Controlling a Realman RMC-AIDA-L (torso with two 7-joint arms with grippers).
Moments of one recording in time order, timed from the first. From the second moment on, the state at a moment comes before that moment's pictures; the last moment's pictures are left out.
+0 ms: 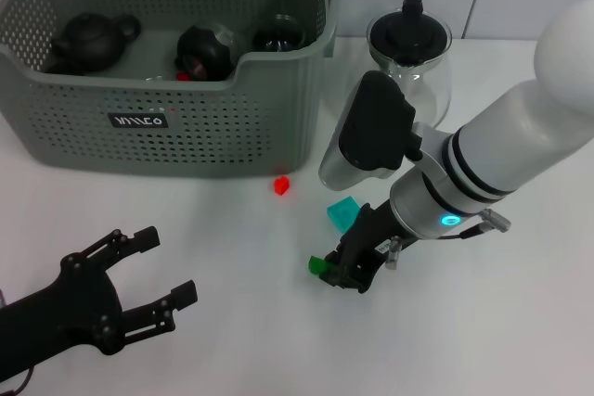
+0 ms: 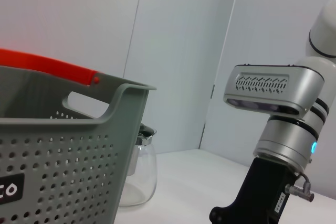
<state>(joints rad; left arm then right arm) -0.21 -2.17 0.32 0.59 2.06 1.80 -0.99 0.87 2.11 -1.74 -0.77 -2.22 -1.12 2.23</state>
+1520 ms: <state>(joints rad) -0.24 -2.17 0.27 0.57 2.06 1.81 -0.99 1.34 2.10 -1.35 -0.41 -2.06 -0.71 2.10</state>
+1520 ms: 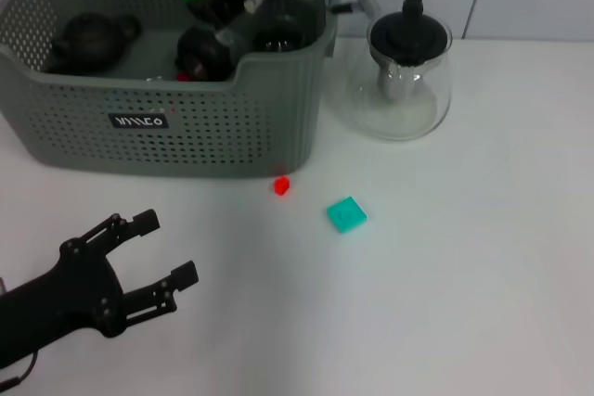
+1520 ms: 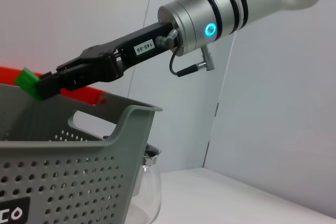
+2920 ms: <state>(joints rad) -0.24 -2.16 0.25 0.57 2.06 1.81 -0.99 0.59 2.05 -0.96 -1.32 -2.29 -1.76 2.27</state>
